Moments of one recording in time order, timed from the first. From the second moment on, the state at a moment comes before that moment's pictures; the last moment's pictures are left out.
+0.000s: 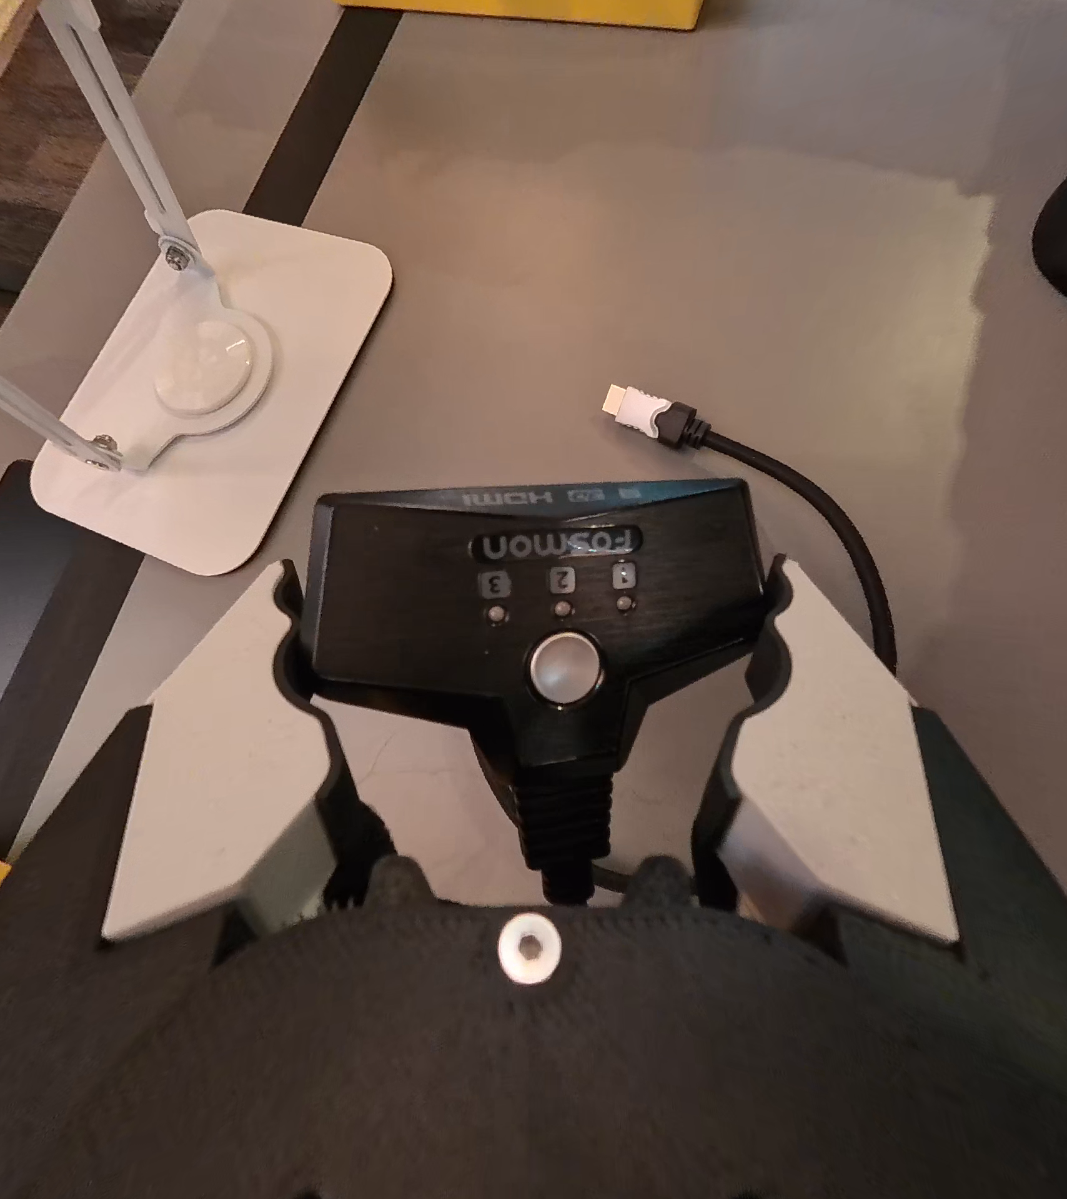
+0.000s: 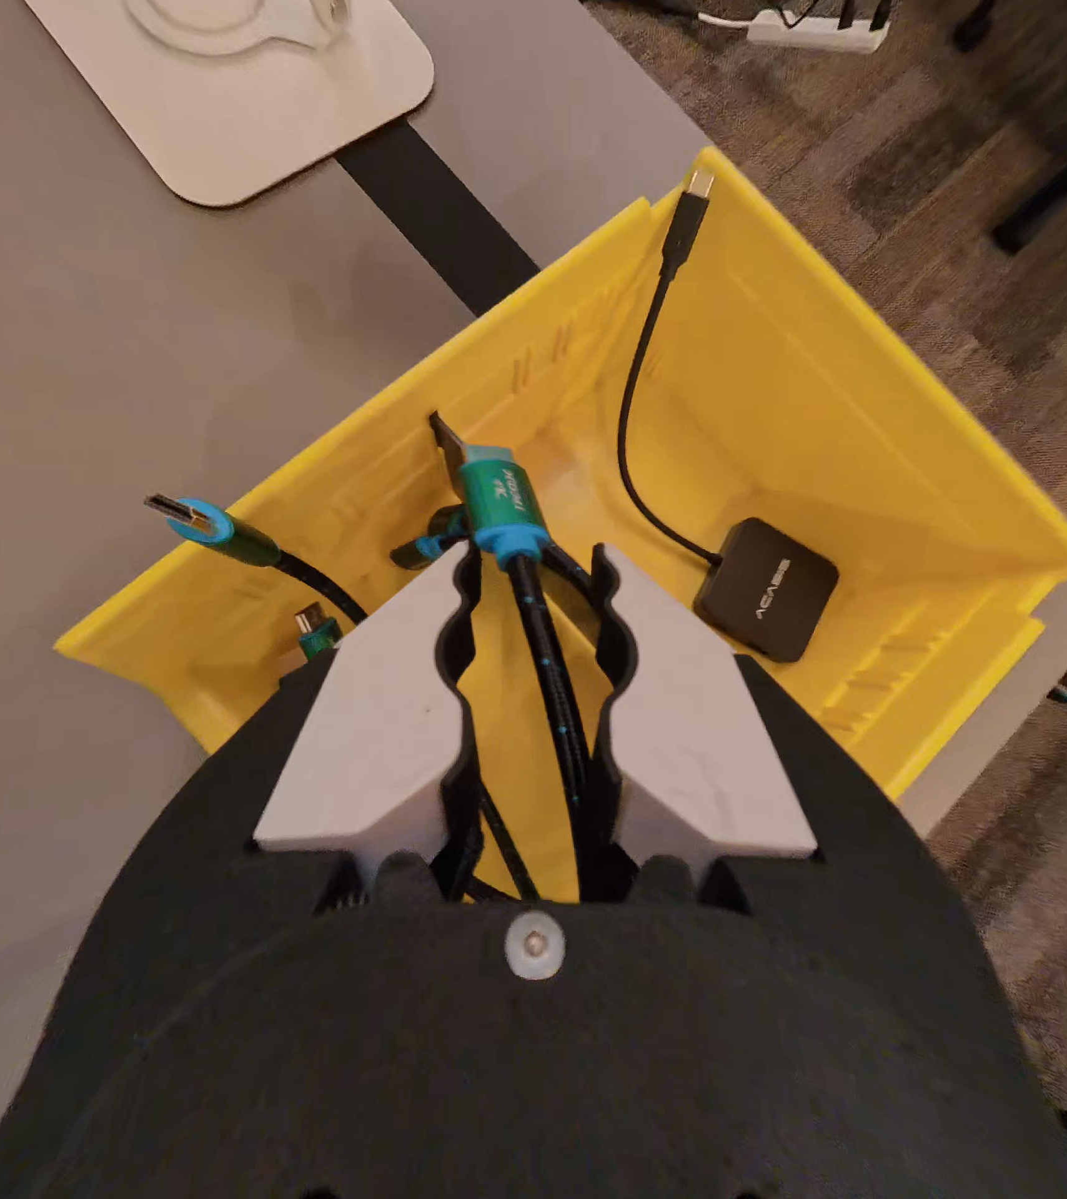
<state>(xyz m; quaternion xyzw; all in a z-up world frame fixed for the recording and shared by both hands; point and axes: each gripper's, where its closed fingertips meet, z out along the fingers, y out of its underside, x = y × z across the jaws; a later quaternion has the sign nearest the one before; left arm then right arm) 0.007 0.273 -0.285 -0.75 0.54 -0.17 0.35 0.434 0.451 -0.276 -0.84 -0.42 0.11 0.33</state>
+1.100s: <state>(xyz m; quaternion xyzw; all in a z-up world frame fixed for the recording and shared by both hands) 0.011 0.282 -0.271 -0.74 0.52 -0.17 0.38 0.213 0.304 -0.218 -0.65 -0.65 0.17 0.36</state>
